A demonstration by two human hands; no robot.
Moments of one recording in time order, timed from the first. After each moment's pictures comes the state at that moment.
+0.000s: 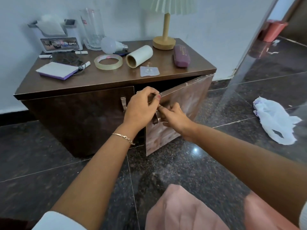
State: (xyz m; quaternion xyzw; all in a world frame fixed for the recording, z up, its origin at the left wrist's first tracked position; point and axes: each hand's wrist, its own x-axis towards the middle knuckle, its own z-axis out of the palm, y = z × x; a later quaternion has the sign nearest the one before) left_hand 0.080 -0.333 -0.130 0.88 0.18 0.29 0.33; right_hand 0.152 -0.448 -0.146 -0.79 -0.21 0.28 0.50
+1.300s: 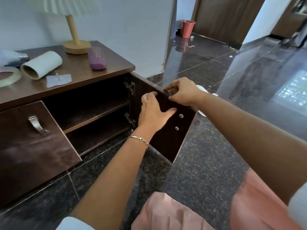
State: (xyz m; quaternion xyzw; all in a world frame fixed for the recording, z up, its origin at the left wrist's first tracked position) left_hand 0.179 -0.530 -0.129 0.90 0.09 0.10 0.42; right_hand 0.245 -0.638 -0.070 -0.94 -0.14 0.06 0.30
